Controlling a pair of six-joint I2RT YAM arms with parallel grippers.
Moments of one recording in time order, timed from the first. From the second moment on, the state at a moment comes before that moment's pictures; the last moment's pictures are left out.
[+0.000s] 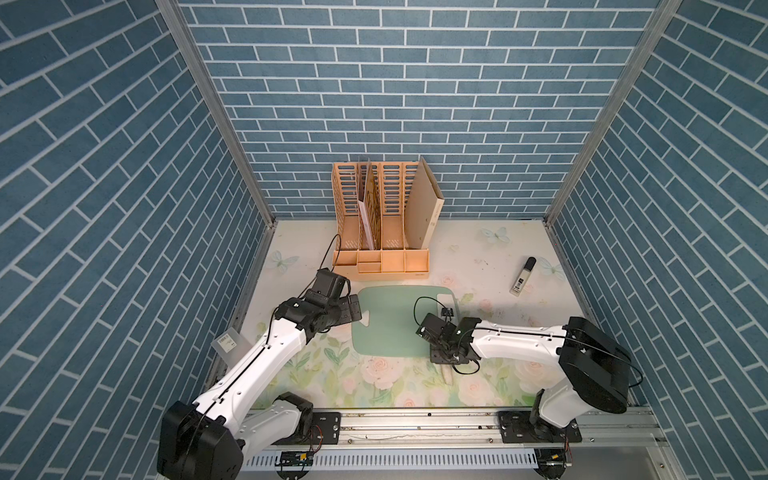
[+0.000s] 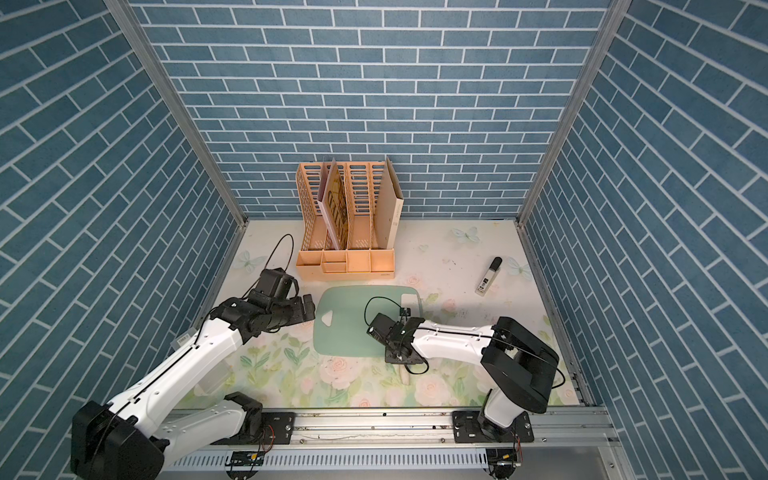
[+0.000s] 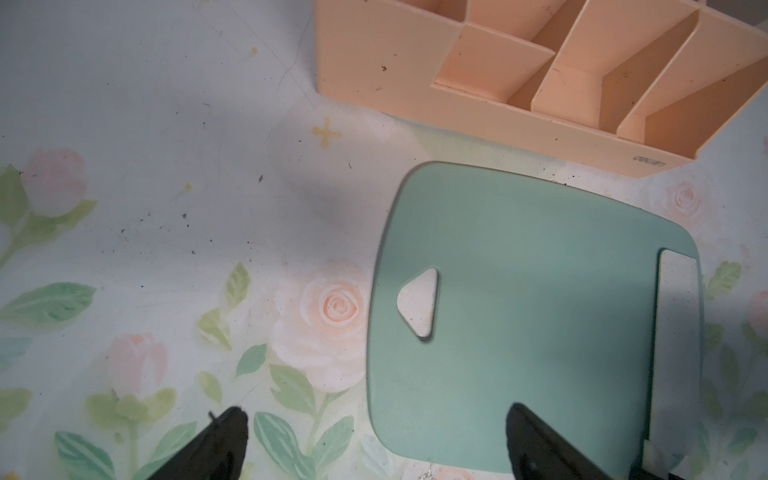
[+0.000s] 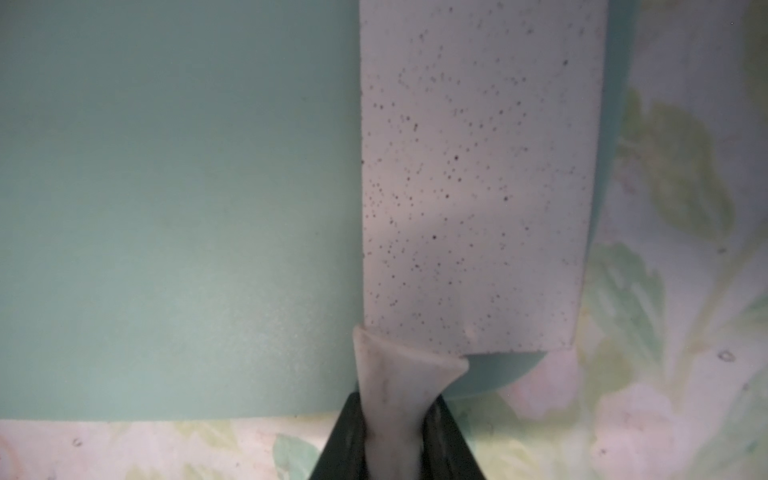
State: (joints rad) left arm -0.41 1.09 0.85 -0.78 -0.12 -0.59; right arm 1.10 1.59 0.86 -0.64 0.18 1.04
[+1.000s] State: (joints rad) left arm -0.42 1.09 0.85 -0.78 -0.12 -0.59; right arm 1.12 1.55 0.81 -0.61 0.16 1.08
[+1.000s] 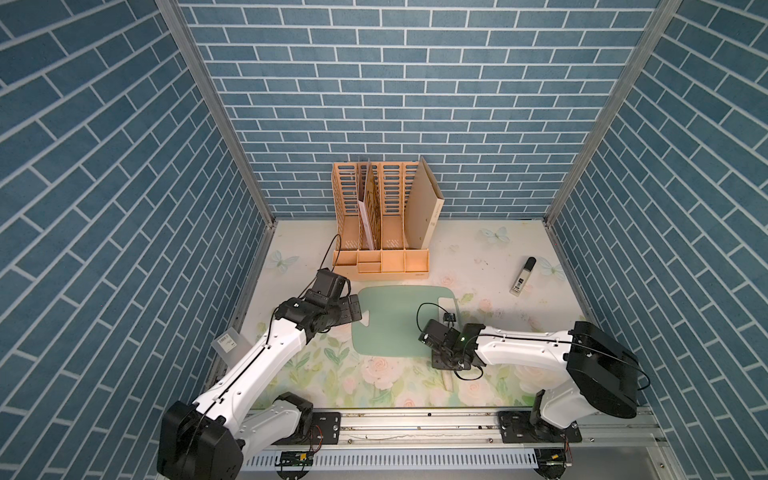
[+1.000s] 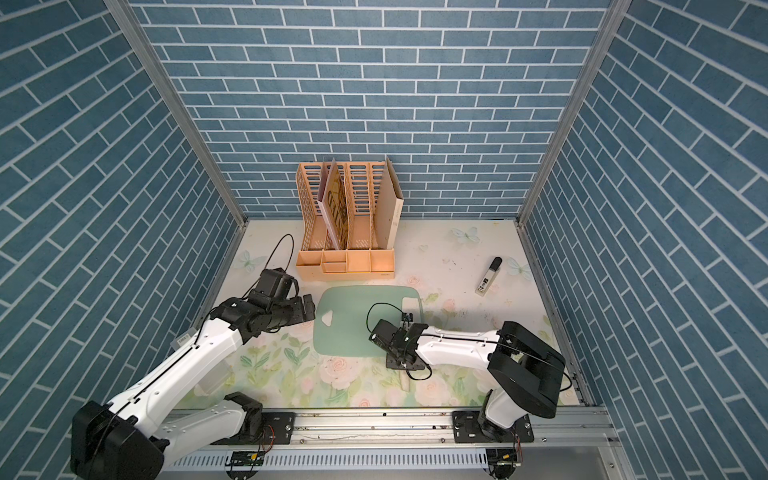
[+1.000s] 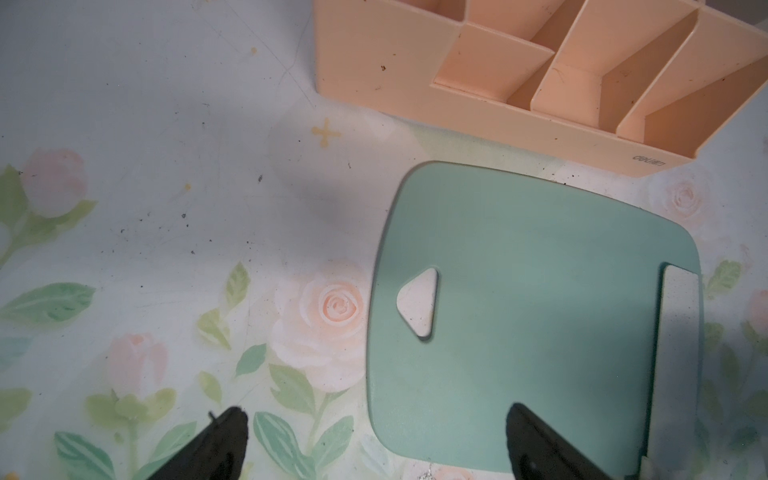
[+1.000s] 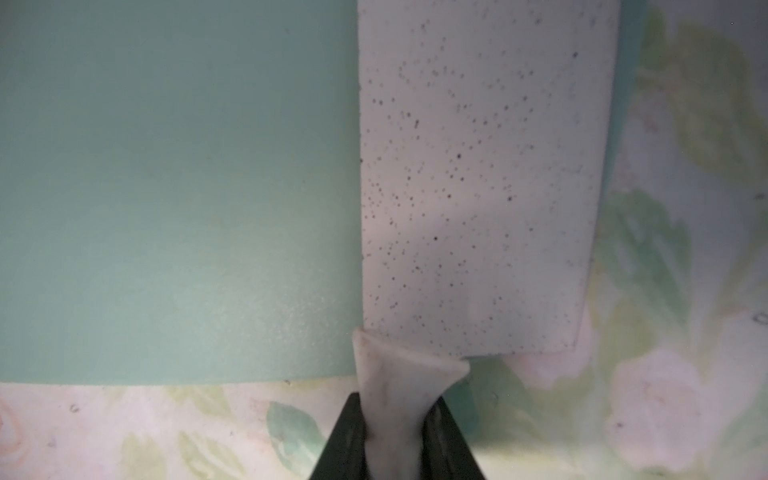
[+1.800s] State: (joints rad) left arm -0.42 1.11 0.85 -0.78 -0.12 -0.59; right arm 1.12 1.56 0.81 -0.62 0.16 1.08
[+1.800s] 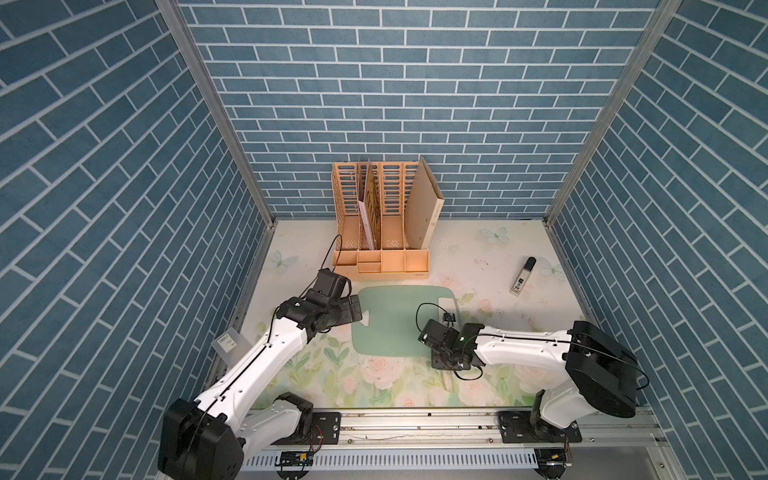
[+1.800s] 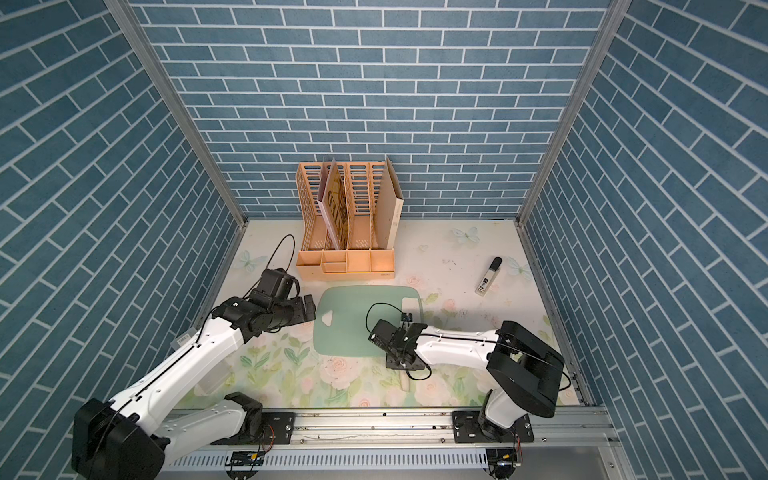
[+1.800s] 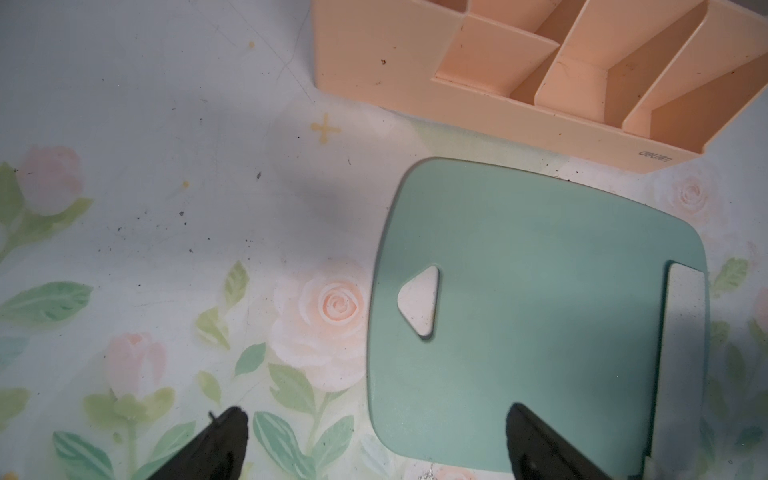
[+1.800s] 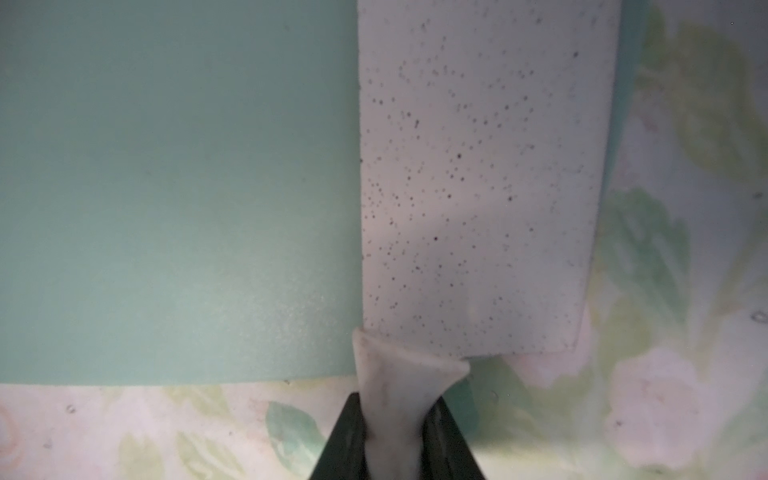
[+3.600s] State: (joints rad) left arm -0.42 1.12 0.85 -0.78 -0.12 -0.59; right arm 1.12 1.54 0.80 -0.63 0.17 1.08
